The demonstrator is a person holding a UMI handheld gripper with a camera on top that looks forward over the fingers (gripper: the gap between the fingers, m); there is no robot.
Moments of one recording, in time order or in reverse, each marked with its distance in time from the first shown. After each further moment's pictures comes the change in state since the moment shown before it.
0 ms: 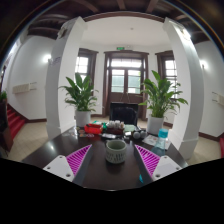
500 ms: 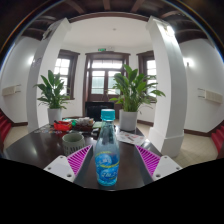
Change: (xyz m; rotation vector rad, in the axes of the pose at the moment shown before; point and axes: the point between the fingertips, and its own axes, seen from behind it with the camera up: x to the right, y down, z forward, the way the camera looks) arm 0.194 0.066 0.036 0.036 0.182 0.033
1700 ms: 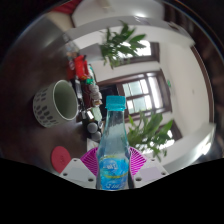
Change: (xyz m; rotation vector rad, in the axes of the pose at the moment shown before) arm -0.048 -0.045 0.136 -0.011 0.070 -1.287
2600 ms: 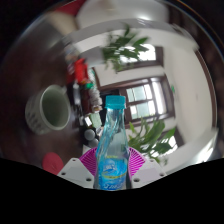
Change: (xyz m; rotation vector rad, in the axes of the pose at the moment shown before) arm 0.016 -0.027 0.029 0.049 -0.046 -0.027
